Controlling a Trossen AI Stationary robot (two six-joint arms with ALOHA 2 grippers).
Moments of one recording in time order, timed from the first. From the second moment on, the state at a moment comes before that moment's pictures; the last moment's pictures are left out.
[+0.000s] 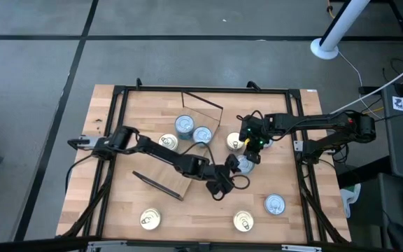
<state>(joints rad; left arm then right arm) -0.23 2.19 1.59 -0.06 -0.33 0.82 -0.19 1.34 0.81 -0.66 -0.36 0.15</state>
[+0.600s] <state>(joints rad) -0.21 2.30 1.59 0.03 -0.40 0.96 -0.19 1.34 0.81 -0.66 -0.36 0.15</state>
